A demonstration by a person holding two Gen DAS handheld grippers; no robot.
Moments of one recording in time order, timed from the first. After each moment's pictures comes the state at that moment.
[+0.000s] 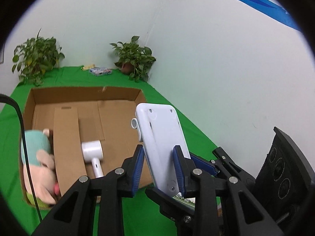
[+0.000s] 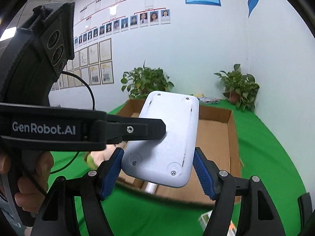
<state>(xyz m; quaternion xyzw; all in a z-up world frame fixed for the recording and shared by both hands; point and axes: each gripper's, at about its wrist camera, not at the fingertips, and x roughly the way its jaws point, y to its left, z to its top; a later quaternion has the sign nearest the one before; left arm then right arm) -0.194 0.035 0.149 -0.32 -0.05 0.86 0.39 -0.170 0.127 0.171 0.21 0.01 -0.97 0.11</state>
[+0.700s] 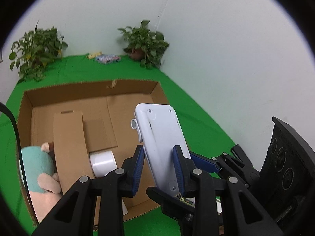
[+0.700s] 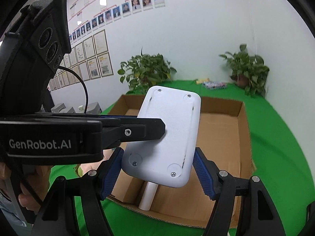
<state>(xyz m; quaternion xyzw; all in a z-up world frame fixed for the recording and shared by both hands) -0.286 0.065 0.121 -0.39 -0.03 0.85 0.36 -0.275 0.155 0.171 0.29 -0.03 -0.95 0.14</state>
